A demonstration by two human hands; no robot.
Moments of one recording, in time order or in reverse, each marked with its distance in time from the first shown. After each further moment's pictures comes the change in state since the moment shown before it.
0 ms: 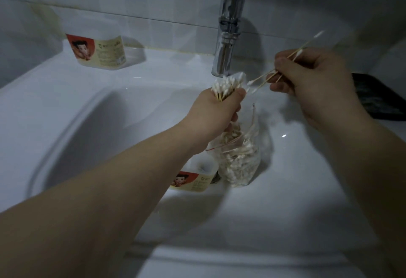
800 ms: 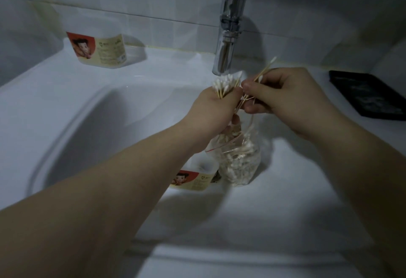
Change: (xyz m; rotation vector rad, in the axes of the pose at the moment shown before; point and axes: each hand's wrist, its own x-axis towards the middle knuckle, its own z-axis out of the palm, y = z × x) left_hand -0.003 0.006 0.002 0.013 0.006 -0.054; right_hand -0.019 0.002 0.020 -0.065 -0.322 0.091
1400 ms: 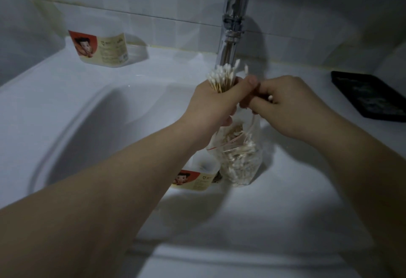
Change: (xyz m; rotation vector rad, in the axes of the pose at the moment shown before) left_hand -0.001 0.004 -0.006 -0.147 -0.005 0.107; right_hand -0.006 -0.004 -0.003 -0.690 -0.101 -0.177
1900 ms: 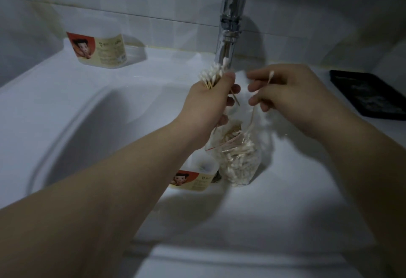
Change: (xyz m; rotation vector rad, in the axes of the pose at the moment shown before) left_hand 0.002 0.003 0.003 -0.051 0.142 -0.108; right_hand 0.004 -0.003 -0.004 0.439 0.109 0.228
